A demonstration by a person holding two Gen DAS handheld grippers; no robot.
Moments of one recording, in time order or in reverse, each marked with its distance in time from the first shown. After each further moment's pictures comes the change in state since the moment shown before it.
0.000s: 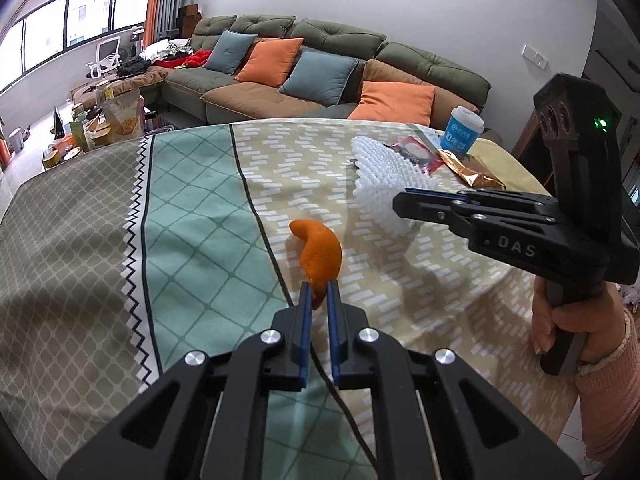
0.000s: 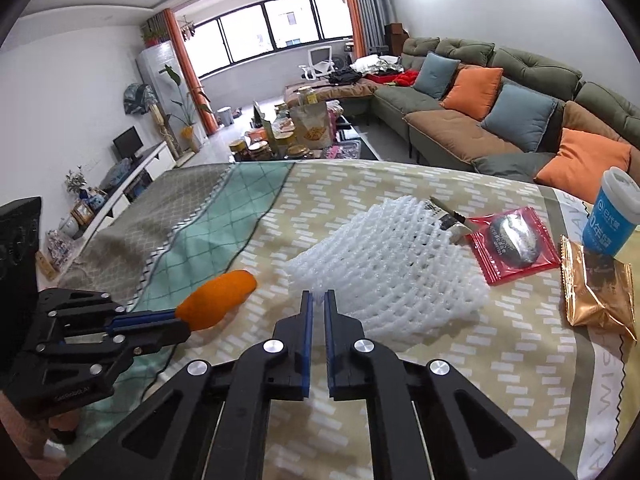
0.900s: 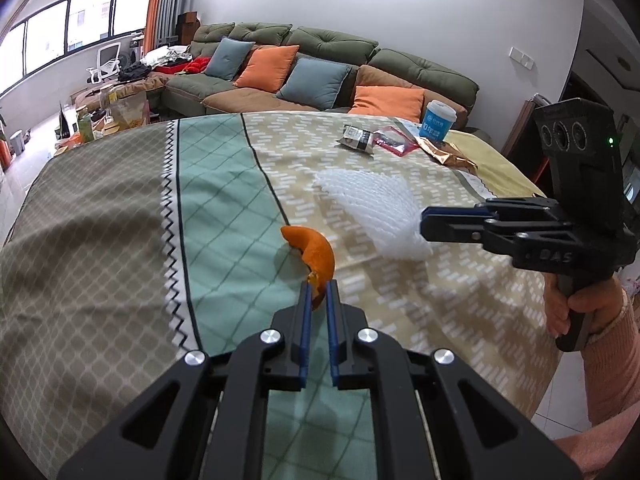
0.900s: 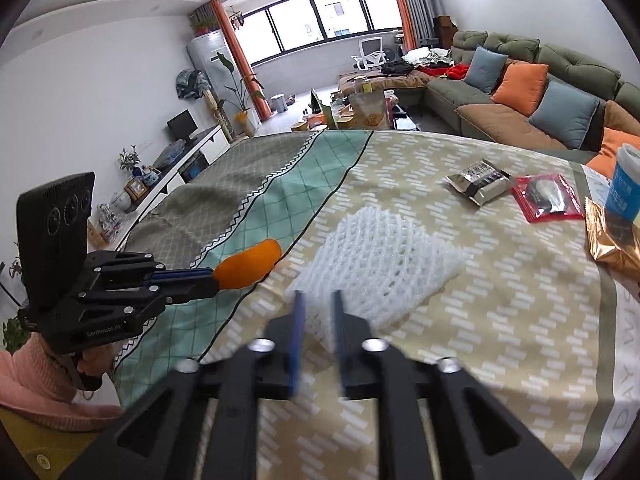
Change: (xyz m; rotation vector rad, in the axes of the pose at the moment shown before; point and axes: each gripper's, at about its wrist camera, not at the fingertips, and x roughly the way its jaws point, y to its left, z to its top) left arm -0.054 0.000 -0.053 0.005 -0.024 -0.009; right arm -0.044 0.031 -0.048 -0.053 0.046 0.183
